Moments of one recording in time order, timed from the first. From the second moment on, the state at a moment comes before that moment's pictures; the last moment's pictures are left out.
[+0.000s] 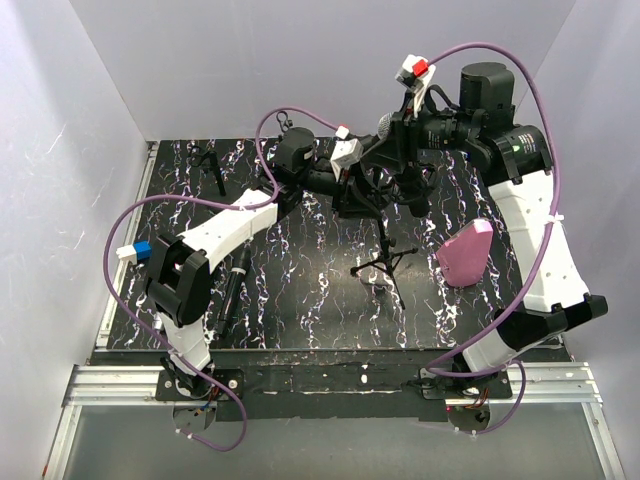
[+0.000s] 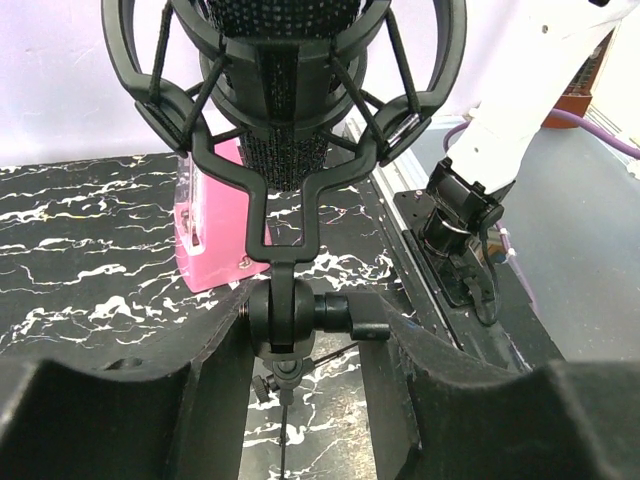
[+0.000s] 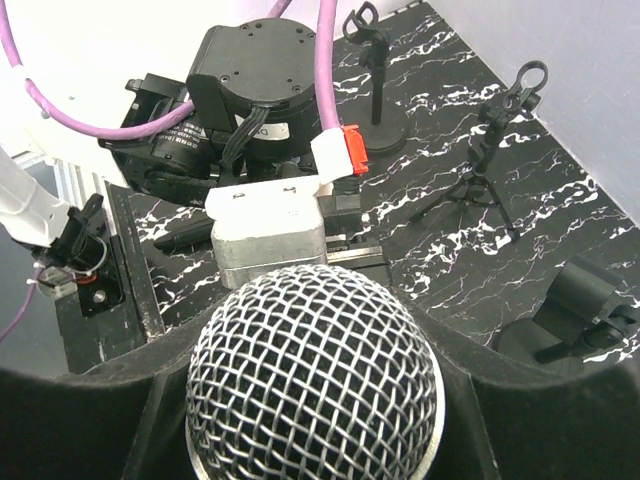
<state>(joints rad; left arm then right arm) -0.63 1.83 1.53 0.21 1.21 -0.01 0.38 1.55 2.09 -0.90 -0.82 -0.15</state>
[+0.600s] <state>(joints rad) -0.64 1.82 1.55 0.10 1.21 0.08 0.41 1.35 1.82 -0.78 -0.77 -0.26</state>
